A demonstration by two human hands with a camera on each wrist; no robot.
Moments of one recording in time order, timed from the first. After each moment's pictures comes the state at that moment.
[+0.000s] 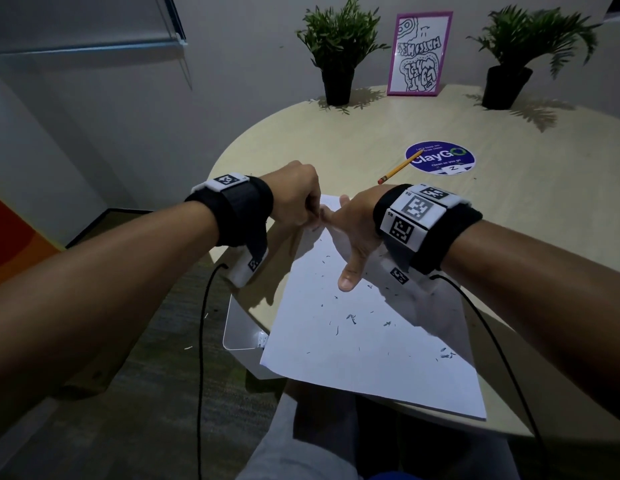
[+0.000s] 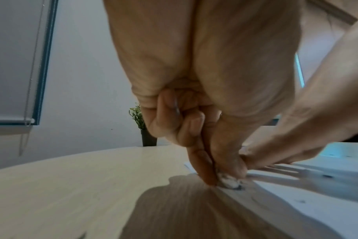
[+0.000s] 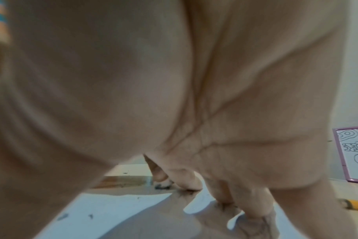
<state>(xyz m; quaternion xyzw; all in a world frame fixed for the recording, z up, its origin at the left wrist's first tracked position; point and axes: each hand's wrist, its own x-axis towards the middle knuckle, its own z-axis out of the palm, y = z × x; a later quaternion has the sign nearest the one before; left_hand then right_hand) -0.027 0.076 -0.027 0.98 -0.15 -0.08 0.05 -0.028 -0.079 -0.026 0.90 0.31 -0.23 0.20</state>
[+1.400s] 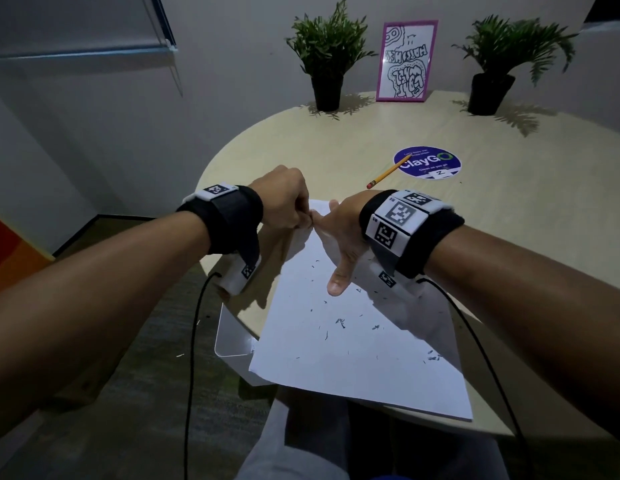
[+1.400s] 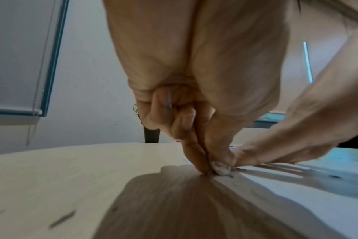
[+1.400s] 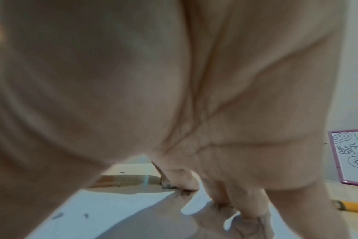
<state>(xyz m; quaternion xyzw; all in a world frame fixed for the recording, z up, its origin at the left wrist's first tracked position) -0.021 0.077 -0.035 0.99 -0.11 -0.05 0.08 -0.030 -0.077 -0.026 0.89 0.33 -0.22 0.21</state>
